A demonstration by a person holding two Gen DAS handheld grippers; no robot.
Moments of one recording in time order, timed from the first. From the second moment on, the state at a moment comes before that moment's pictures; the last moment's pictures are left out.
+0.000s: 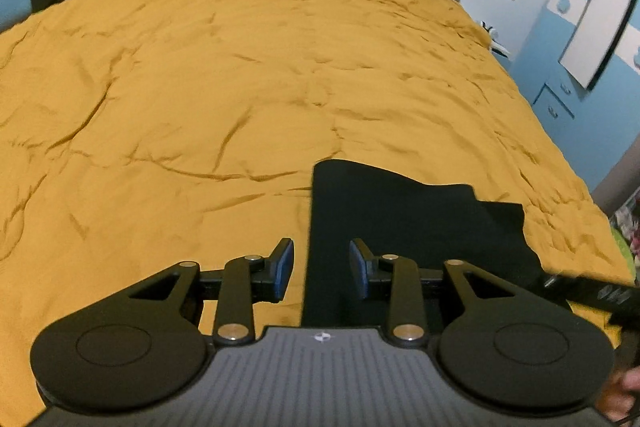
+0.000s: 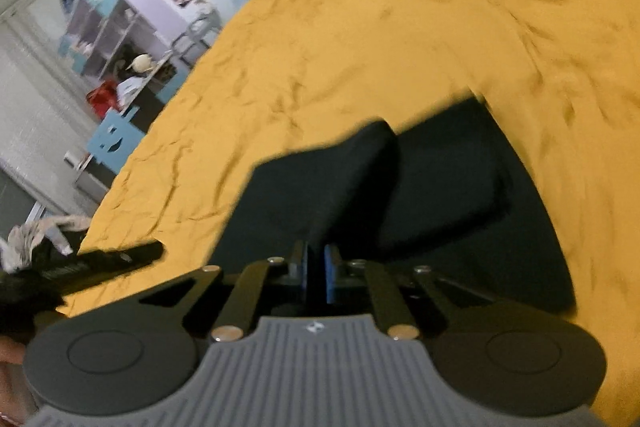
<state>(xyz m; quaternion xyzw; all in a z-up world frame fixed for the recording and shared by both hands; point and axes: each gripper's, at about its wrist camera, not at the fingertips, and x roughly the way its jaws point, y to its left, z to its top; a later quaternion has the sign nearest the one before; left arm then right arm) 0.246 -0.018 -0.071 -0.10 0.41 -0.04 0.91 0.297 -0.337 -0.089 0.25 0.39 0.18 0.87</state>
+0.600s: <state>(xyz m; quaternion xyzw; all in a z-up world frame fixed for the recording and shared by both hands) 0.256 -0.036 -0.084 -0.12 0.42 -0.10 0.90 0.317 -0.409 -0.040 0.19 0.41 0.15 0.88</state>
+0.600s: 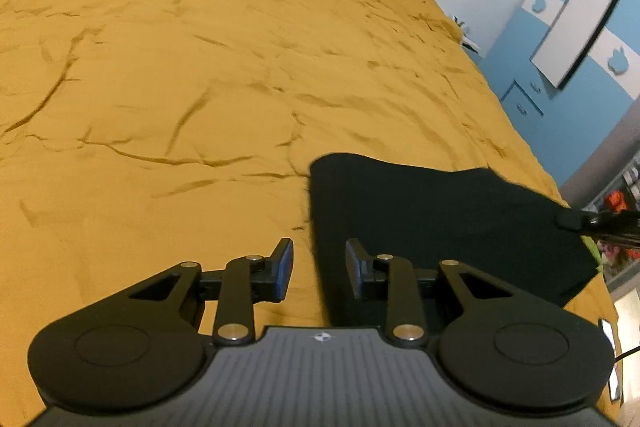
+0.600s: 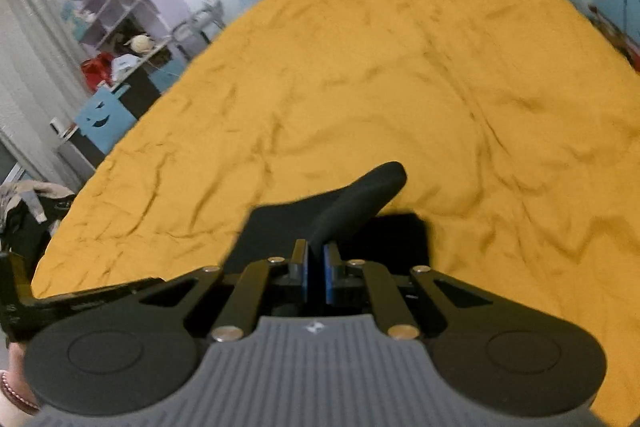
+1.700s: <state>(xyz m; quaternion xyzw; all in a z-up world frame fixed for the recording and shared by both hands) 0.199 -0.060 -0.135 -0.01 0.52 -0.14 0.84 0.251 -0.415 -0.120 0.08 0.44 0.05 0.89</state>
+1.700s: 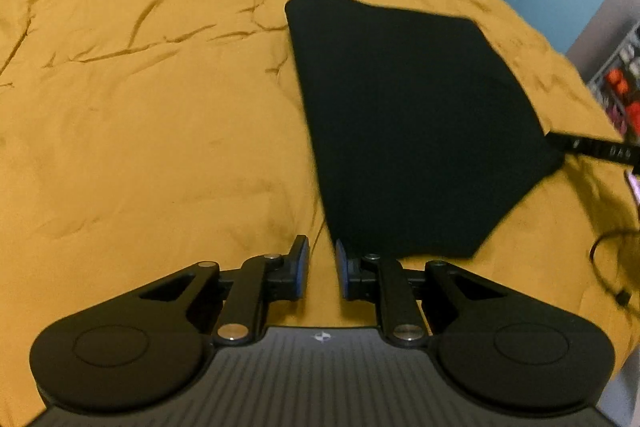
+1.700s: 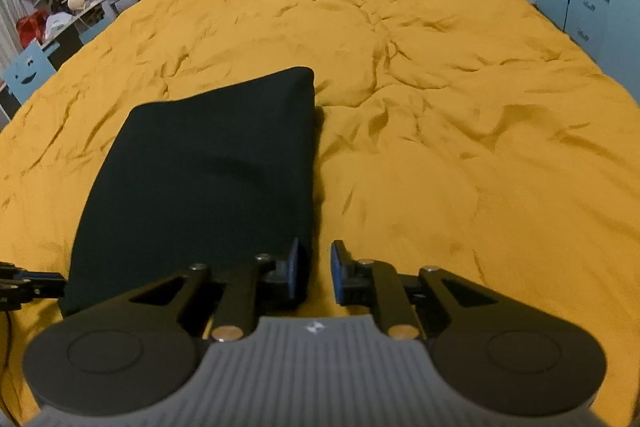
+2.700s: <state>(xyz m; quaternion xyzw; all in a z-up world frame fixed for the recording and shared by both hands) 0.356 -0.052 -0.162 -0.15 0.44 -0.07 0.88 0.350 -0.405 -0.147 0.14 0.40 0.04 0.91</state>
